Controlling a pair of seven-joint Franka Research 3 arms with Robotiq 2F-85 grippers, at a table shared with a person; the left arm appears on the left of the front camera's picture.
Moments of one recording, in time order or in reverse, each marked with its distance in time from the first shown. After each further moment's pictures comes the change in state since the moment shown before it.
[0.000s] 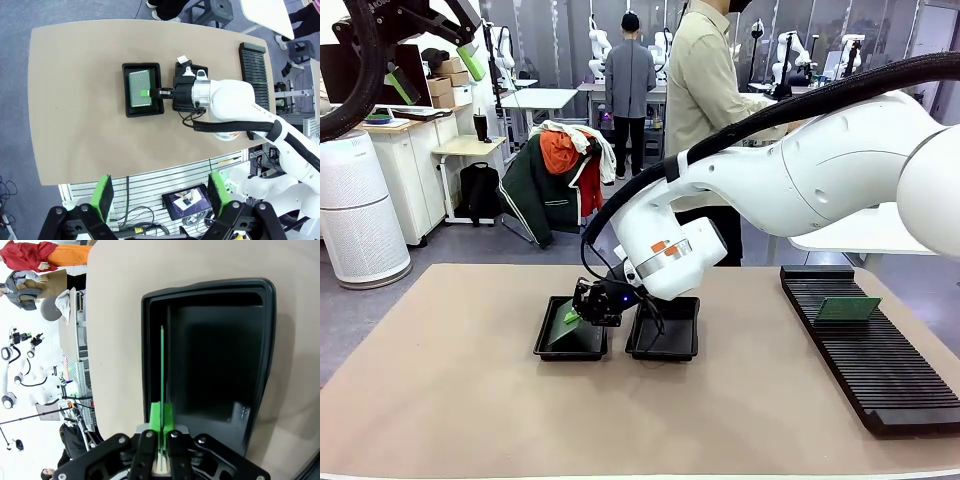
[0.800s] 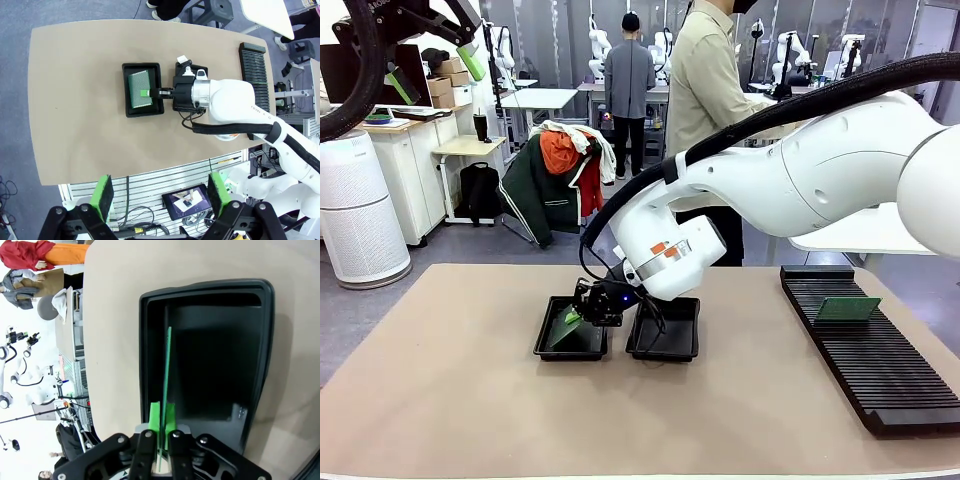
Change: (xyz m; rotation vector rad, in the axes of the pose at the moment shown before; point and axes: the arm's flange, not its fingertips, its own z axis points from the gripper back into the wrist) left arm 0.000 0.000 0.000 0.000 0.000 0.000; right arm 0.000 0.001 0.000 -0.024 -0.001 0.010
